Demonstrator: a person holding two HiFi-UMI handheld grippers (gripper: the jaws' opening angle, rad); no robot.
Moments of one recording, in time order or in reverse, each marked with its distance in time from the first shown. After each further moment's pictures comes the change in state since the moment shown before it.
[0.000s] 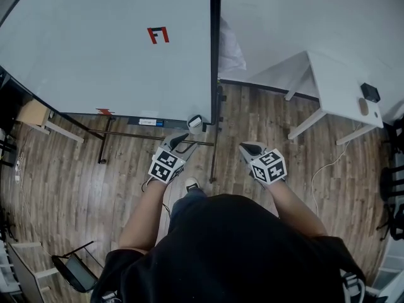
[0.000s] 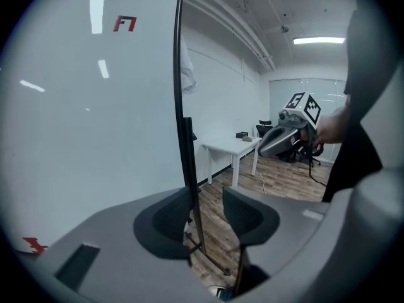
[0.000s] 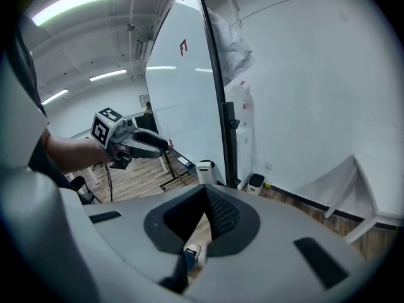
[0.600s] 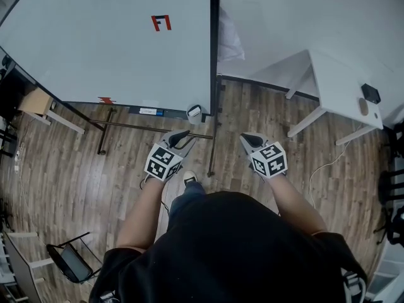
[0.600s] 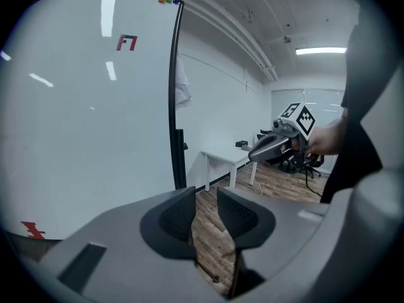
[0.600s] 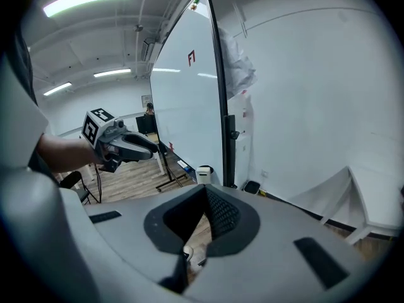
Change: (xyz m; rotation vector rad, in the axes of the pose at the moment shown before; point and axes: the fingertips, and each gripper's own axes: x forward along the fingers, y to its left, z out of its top) left arm -0.030 -0.039 0.016 -0.061 -0.056 0.004; right arm -0.028 0.005 0.010 -0.055 -0.048 -0.030
